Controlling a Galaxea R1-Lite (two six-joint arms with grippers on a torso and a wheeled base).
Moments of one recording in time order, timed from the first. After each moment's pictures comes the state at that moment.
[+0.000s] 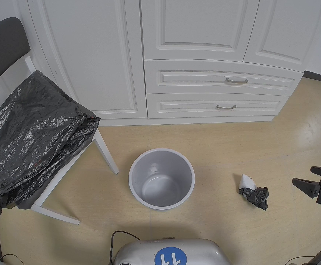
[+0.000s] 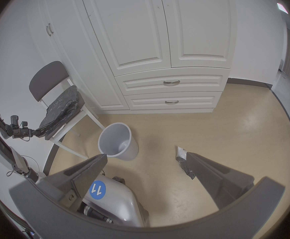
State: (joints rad) left arm 0.92 1.21 -0.18 -0.51 -0.42 0.40; right arm 0.14 0.92 -0.49 -0.05 0.15 0.03
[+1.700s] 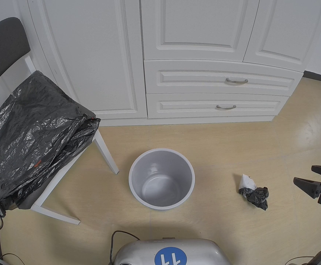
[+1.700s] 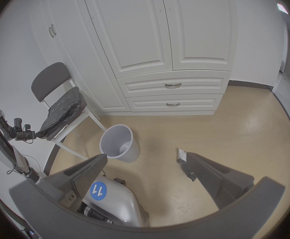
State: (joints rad) left arm 0.90 1.28 -0.11 -0.61 -0.42 0.24; right arm 0.15 0.90 -0.49 -0.05 0.15 0.03
